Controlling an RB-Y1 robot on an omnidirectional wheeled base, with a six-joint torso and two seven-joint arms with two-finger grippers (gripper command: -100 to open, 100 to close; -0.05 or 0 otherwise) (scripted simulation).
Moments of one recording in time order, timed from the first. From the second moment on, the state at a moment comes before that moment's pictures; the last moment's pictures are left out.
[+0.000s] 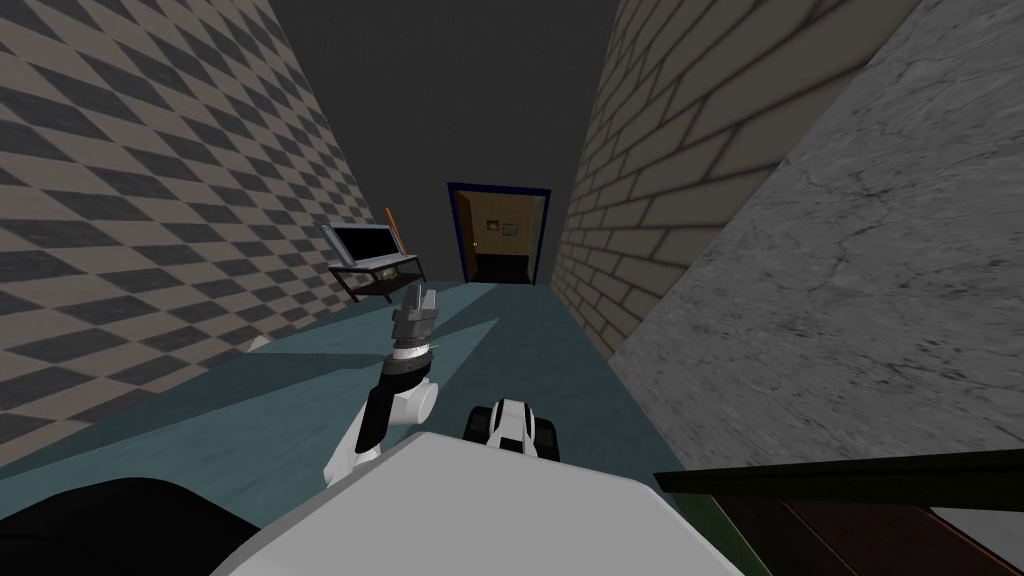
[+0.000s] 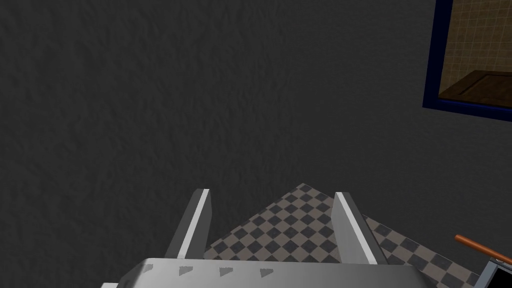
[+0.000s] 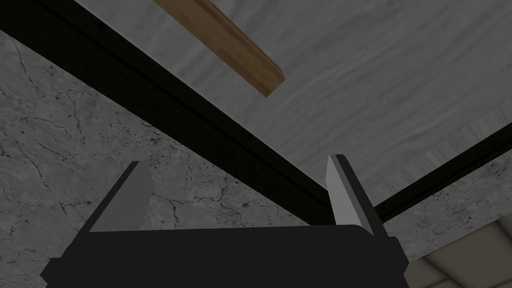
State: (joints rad) left arm 0.48 0.04 0.03 -2.34 0.04 -0.56 -0.14; right arm 1.15 -0.74 -0.81 -1.45 0.88 0.34 0.08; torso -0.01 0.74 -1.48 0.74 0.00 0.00
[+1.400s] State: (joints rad) left arm 0.48 0.04 0.03 -2.34 0.04 -0.56 -0.14; right arm 1.14 -0.74 -0.81 -1.45 0.88 0.33 0.07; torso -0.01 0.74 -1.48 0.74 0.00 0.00
